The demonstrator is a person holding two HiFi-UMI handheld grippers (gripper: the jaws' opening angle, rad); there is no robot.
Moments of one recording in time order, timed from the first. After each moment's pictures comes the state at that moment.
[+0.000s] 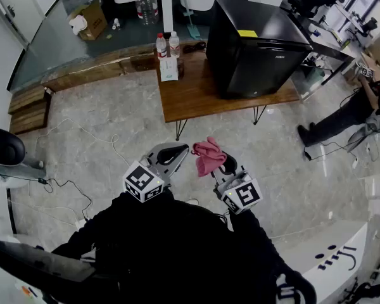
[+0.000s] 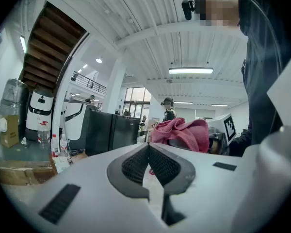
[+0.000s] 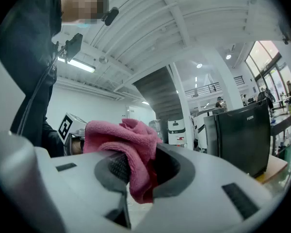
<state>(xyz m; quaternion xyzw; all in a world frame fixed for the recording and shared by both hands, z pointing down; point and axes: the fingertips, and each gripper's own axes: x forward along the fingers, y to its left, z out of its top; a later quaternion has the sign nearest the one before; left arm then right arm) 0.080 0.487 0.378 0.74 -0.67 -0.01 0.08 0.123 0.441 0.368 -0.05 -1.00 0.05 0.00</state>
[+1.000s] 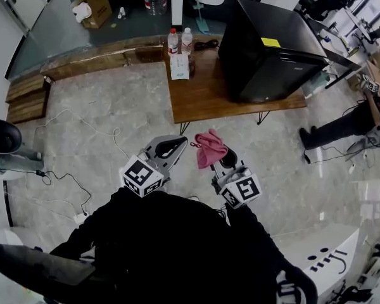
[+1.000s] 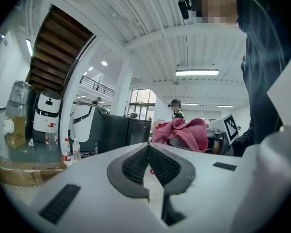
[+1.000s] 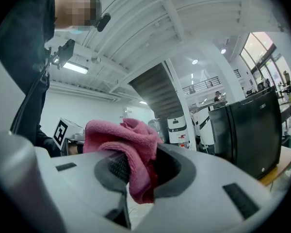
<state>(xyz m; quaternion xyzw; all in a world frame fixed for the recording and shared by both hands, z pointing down) -0.021 0.506 0.372 0.71 -0.69 -0.02 0.08 0.023 0.451 0.365 -0.04 -1.00 0.09 0.01</state>
